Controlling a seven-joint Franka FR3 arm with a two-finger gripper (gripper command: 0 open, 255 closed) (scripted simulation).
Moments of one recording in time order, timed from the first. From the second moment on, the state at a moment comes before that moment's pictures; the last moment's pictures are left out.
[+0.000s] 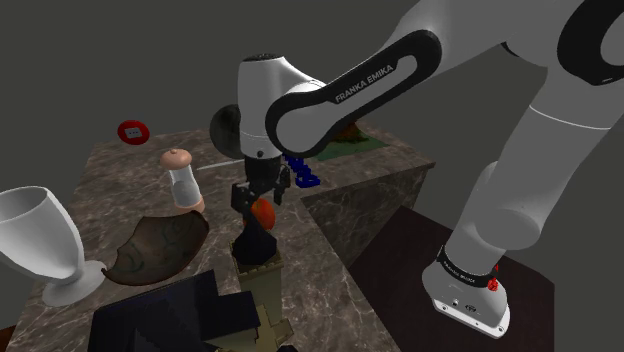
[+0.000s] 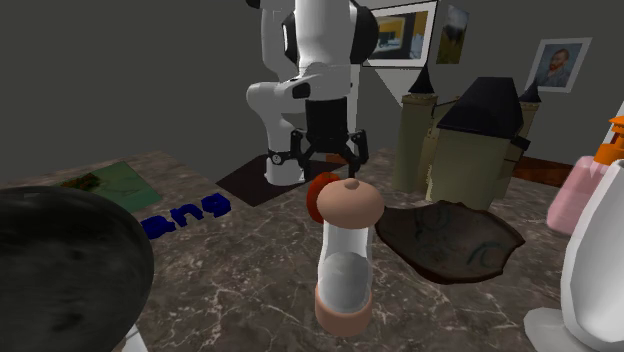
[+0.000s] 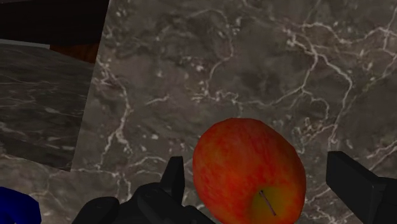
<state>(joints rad) 0.12 -0.03 0.48 -2.22 0.09 2.22 0.58</state>
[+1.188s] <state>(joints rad) 0.12 -0.04 0.48 -2.21 0.09 2.21 0.58</state>
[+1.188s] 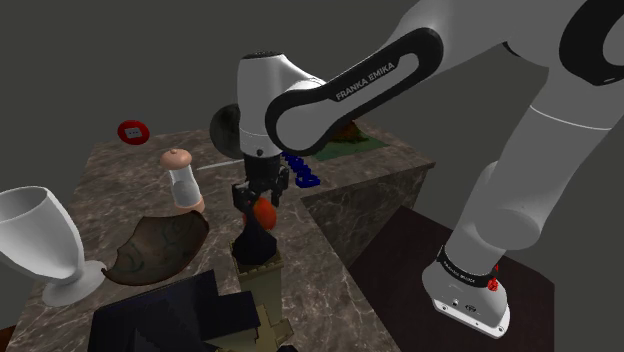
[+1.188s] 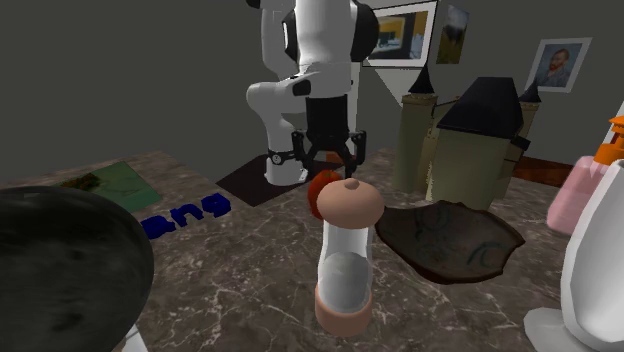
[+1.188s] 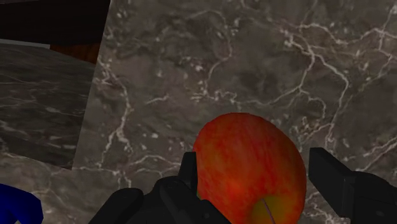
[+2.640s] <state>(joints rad) 0.11 -0.14 0.46 -2.01 0.13 1.92 0.57</state>
